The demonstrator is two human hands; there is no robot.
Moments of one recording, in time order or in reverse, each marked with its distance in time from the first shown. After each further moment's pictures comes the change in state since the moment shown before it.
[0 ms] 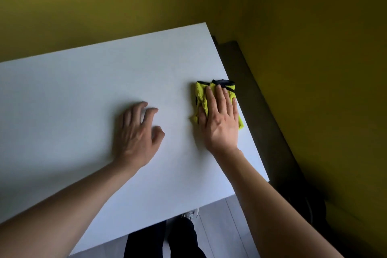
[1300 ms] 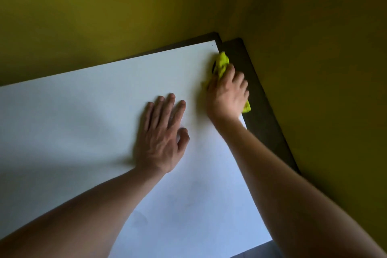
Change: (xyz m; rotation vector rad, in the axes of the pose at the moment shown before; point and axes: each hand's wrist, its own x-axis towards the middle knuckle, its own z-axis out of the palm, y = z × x) left_hand 0.105 0.026 0.025 0.064 -0.035 0.124; right_hand 0.176 -0.026 0.020 -0.074 0.002 0.386
